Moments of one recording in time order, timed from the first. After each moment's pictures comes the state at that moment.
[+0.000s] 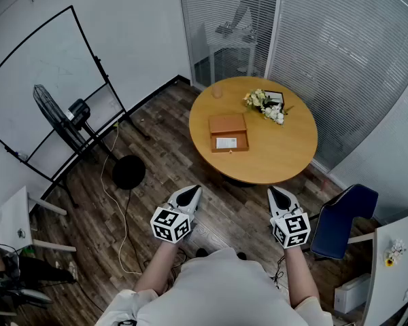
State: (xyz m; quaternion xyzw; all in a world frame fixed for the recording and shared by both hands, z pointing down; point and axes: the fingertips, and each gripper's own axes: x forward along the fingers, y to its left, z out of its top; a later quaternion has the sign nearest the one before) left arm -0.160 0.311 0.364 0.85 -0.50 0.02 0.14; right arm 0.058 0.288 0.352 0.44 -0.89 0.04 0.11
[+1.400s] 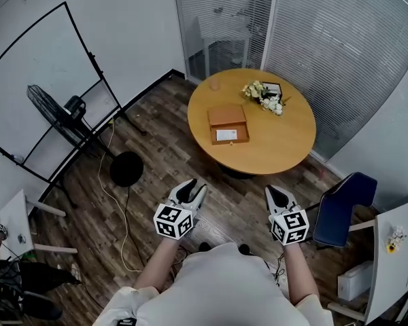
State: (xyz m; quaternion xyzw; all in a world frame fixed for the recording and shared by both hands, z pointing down) left arm -0.189 0.329 0.382 0.86 -0.49 0.03 0.15; right arm 0.023 0.321 0.373 0.46 -0.88 0.08 0.12
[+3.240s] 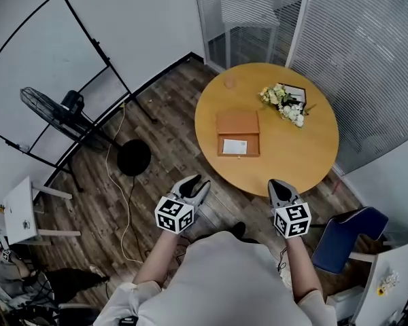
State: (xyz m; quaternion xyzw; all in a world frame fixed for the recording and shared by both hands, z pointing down) left arm -0.165 0.127 0.435 0.83 -0.52 0.08 0.19; right arm 0.041 0.081 0.445 0.39 -0.90 0.13 0.16
